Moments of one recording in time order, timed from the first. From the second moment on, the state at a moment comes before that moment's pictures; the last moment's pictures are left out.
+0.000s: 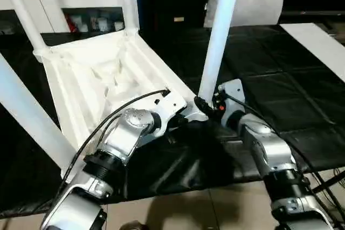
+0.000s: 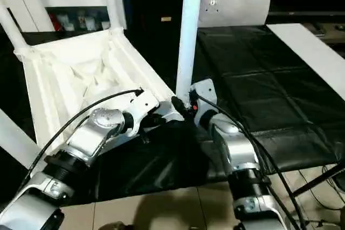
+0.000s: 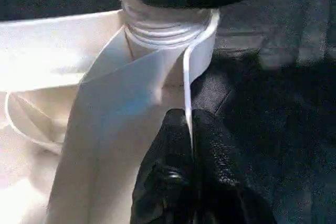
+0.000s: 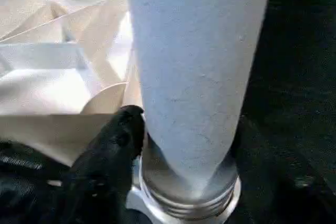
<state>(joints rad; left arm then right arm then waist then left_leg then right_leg) -0.60 0.20 -0.35 0.45 0.11 0.33 -0.76 -0.44 -0.18 0.04 0.36 0.14 0.27 0.54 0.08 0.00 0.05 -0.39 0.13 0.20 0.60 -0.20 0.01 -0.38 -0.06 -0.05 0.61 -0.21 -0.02</state>
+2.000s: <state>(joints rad) -0.57 0.23 -0.33 0.45 0.12 0.30 -0.85 -0.44 -0.16 0.06 0.32 0.09 0.40 0.59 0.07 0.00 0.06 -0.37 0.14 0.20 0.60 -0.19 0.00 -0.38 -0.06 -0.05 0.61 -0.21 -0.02</state>
